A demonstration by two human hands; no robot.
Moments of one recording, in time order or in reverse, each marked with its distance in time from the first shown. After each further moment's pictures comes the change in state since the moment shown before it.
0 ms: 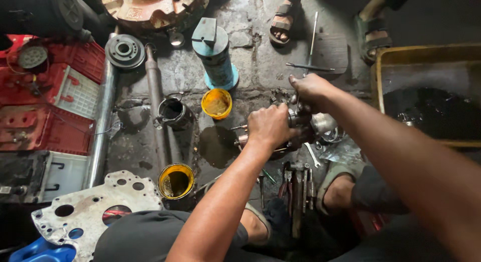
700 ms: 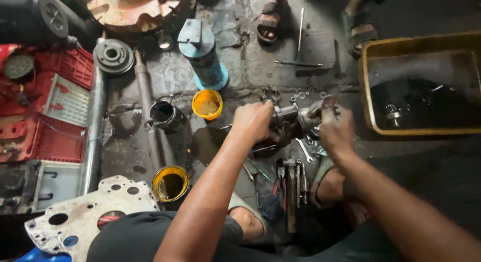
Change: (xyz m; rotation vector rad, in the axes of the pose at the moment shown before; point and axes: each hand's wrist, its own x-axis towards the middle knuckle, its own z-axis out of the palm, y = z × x) left_hand 0.010 -0.022 0.001 0.010 -0.068 0.188; right_hand -0.098 0.105 0.014 0.364 0.512 -0.588
